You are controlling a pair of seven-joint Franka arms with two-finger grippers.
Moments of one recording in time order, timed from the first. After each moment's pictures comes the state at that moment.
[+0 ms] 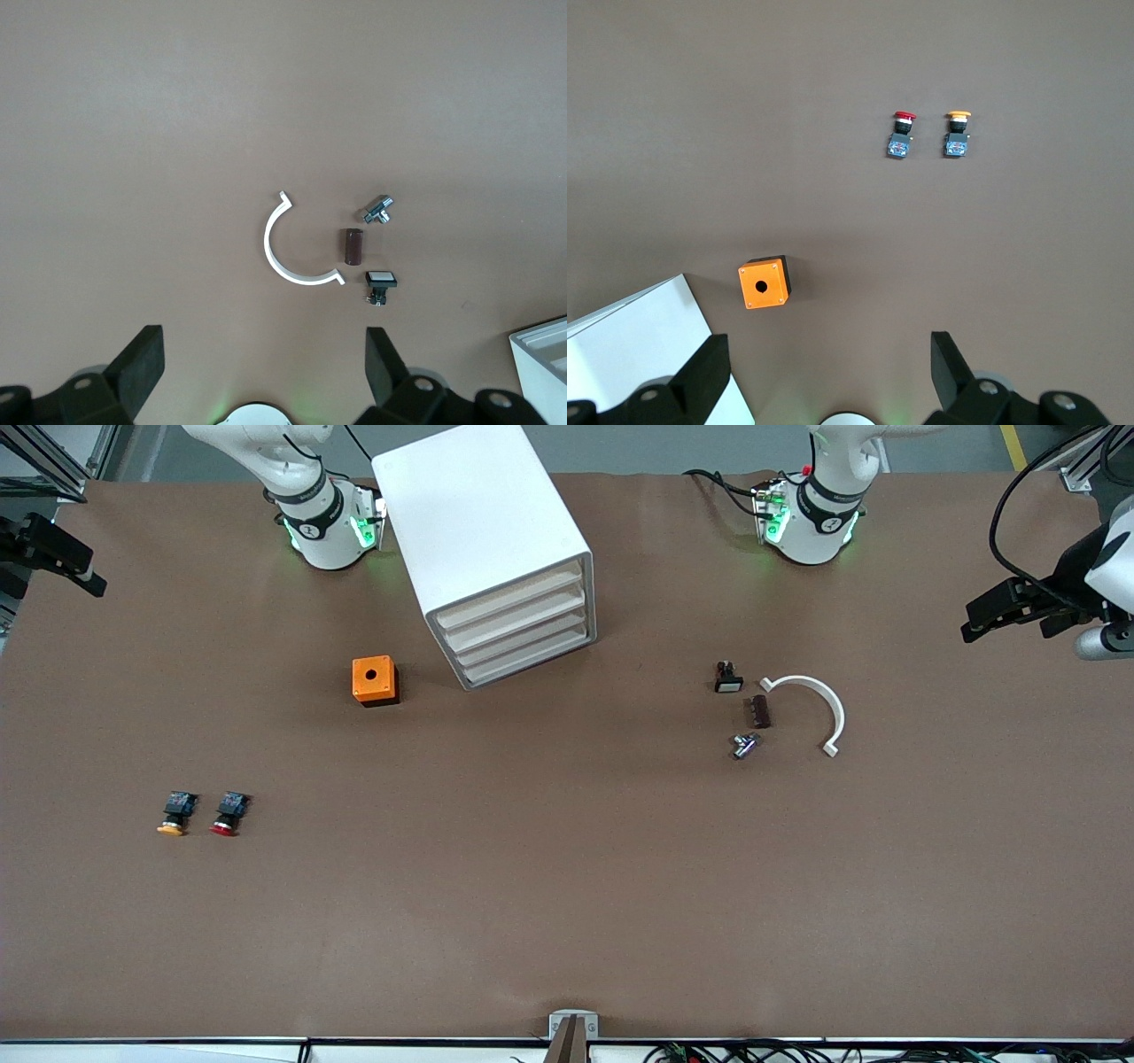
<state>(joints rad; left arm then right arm) 0.00 -0.04 -0.04 -1.58 -0.02 1.47 -0.10 -0.05 -0.20 -0.05 -1.67 0.04 1.47 -0.07</state>
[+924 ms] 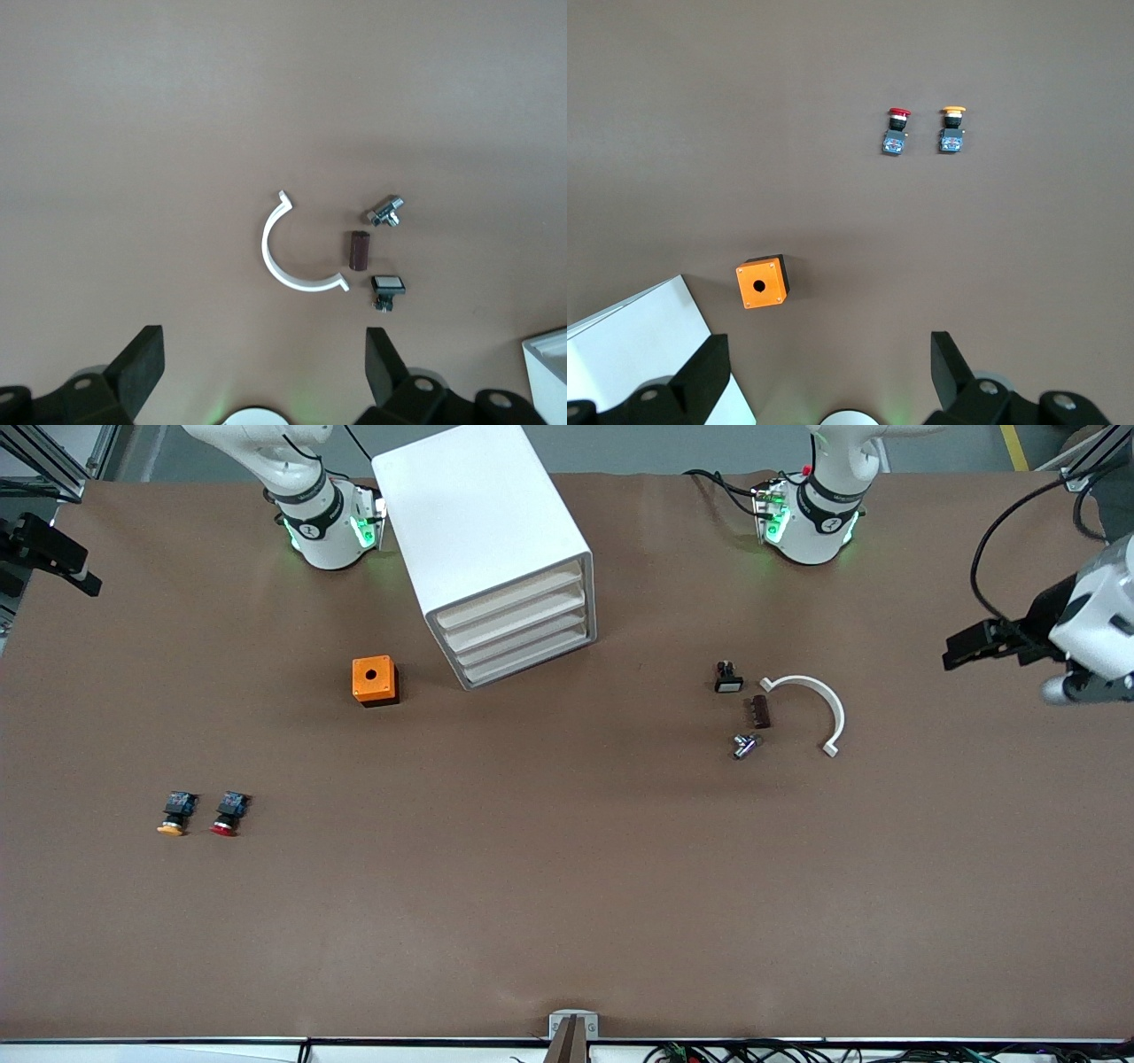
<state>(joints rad) 0.00 0.09 -0.04 -1.59 -0.02 1.53 -0.10 -0.06 -0.20 -0.05 -1.67 0.04 1.46 -0.06</state>
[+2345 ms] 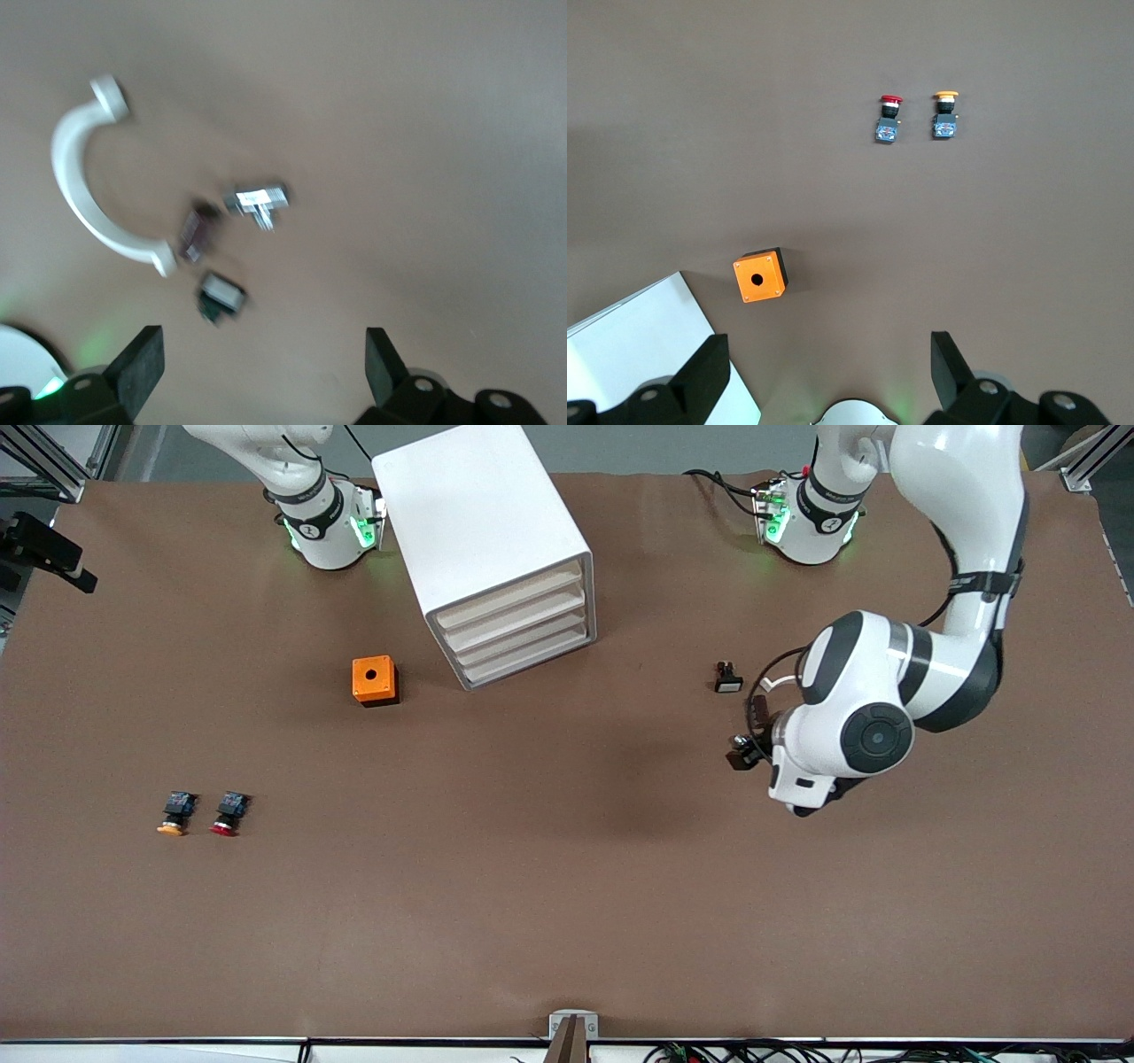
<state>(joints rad) -0.30 0.47 -0.06 -1.58 -0.18 1.69 -0.91 -0.07 -0.20 -0.06 -1.67 0.04 1.44 -0.05</state>
